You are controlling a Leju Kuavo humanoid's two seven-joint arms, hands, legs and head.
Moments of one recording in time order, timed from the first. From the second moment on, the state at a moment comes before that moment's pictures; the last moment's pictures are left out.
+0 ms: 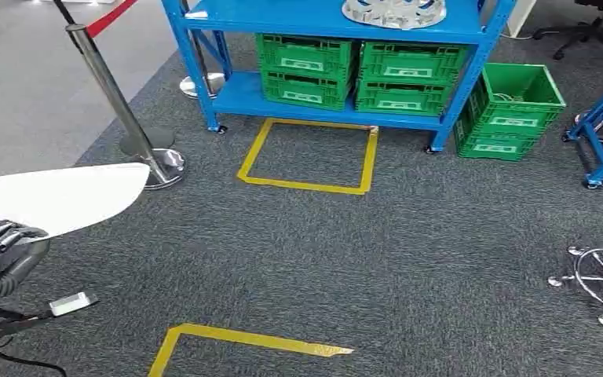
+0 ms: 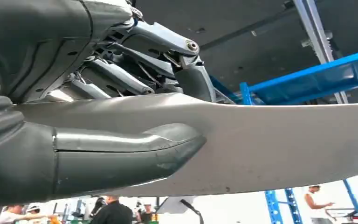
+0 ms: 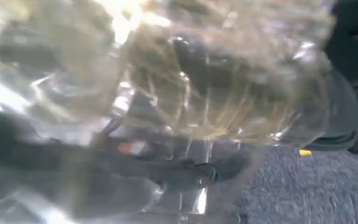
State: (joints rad) left arm 0.27 0.66 -0.07 -1.88 -0.93 0.65 -0.20; right arm 0.12 -0.50 1.25 -1.16 -1.55 -0.62 0.06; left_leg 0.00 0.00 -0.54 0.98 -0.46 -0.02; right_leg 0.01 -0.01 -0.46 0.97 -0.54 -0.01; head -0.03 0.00
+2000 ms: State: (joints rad) left arm 0.27 0.68 -0.11 -1.87 -0.93 0.65 -0.15; right arm 0.07 -0.50 1.34 -1.15 -1.55 -0.65 0.05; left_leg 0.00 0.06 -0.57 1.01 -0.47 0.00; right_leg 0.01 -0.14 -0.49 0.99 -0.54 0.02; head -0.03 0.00
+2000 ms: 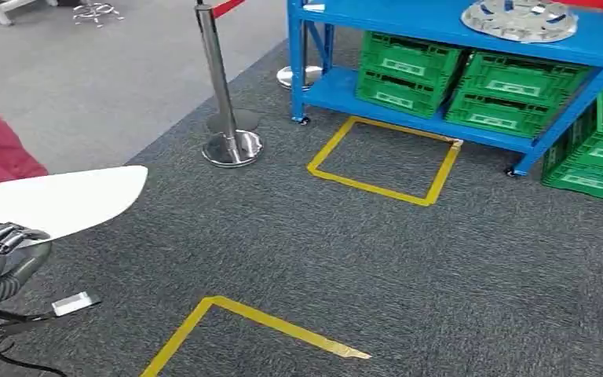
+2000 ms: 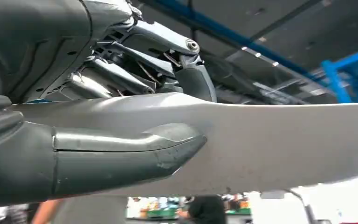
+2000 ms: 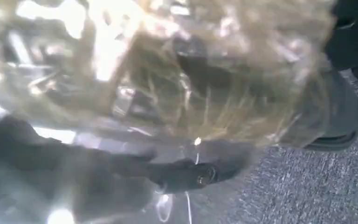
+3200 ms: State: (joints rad) left arm 0.25 0.66 -0.15 -1.86 -0.82 0.65 -0.13; right arm 0.07 -0.51 1.35 -1.15 -1.55 -0.64 0.05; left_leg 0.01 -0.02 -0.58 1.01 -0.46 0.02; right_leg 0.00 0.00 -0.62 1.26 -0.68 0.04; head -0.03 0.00
